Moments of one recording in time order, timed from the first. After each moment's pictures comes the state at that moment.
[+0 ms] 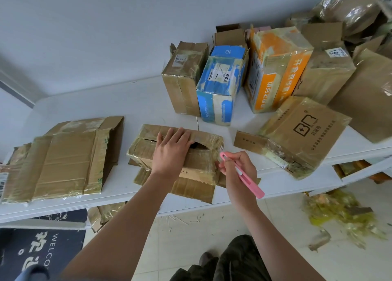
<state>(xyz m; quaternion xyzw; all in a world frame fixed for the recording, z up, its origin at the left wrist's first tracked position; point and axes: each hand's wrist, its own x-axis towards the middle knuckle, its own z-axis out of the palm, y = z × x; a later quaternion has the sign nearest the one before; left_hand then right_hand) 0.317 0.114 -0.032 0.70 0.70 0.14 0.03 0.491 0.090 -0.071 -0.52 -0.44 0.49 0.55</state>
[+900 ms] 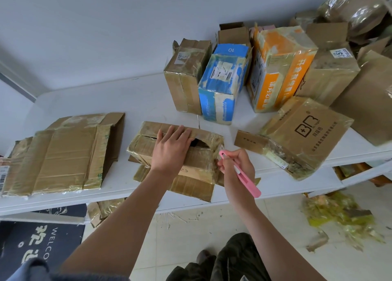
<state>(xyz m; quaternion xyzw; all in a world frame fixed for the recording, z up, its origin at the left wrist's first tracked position) 0.317 0.114 -0.033 0.69 0.71 0.16 0.00 0.489 0.089 -0.064 -0.50 -0.46 0.50 0.54</state>
